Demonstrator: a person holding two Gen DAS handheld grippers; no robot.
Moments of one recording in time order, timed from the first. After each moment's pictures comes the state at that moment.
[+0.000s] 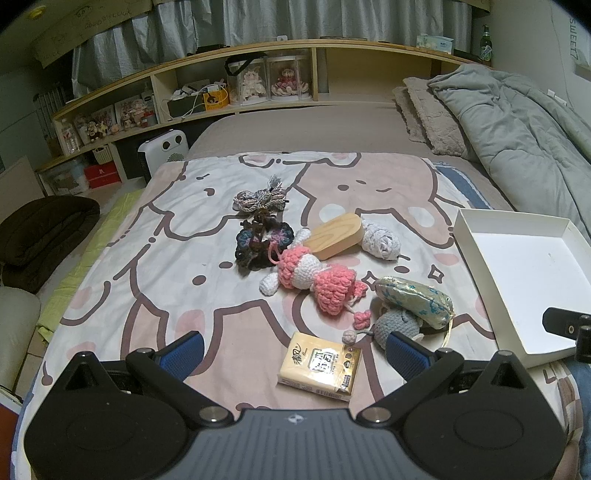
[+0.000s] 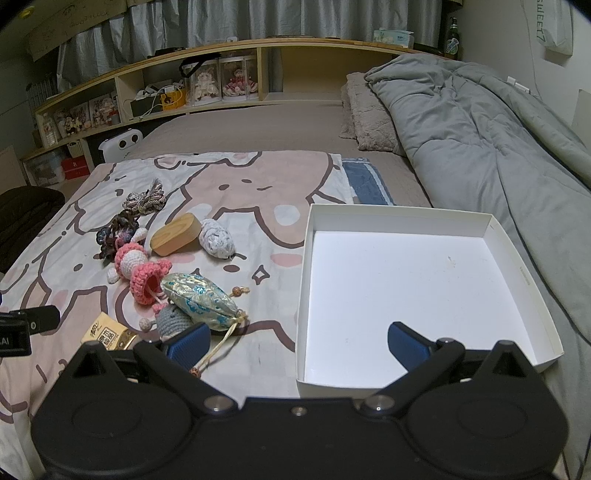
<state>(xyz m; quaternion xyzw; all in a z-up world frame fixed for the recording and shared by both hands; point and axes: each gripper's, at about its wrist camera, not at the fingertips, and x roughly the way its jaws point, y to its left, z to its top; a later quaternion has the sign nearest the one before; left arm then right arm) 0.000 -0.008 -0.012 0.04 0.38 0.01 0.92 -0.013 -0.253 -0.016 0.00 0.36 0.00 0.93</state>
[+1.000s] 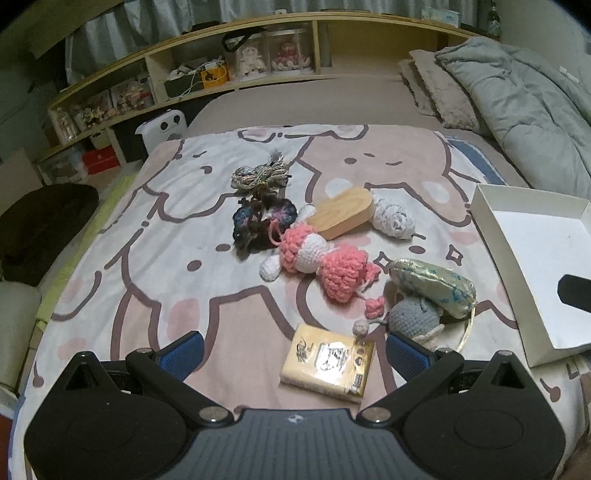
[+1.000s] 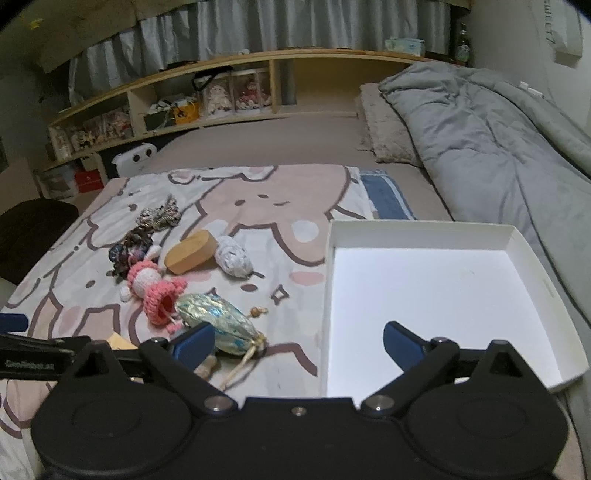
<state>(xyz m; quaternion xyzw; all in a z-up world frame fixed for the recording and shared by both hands) 0.031 -0.011 -0.035 0.05 0.42 0.02 0.91 0.008 -0.245 -0.020 0.01 0.34 0.04 0.94</state>
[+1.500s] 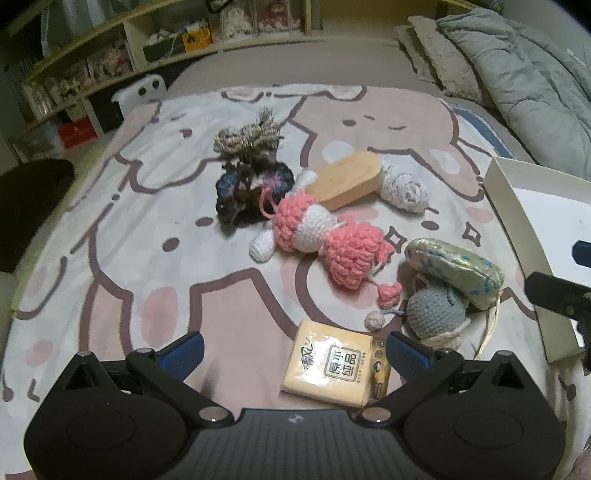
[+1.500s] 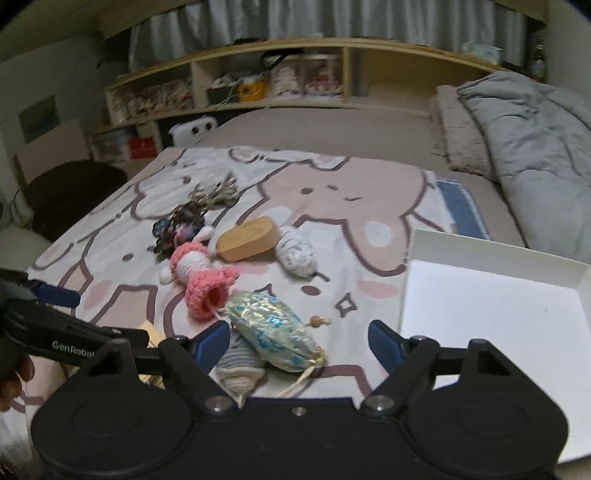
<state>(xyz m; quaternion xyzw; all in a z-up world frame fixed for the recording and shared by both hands) 0.076 0.008 -0.069 0.04 0.48 -0.01 0.88 0.049 -0.204 -0.043 -0.04 0.36 0.14 0.92</state>
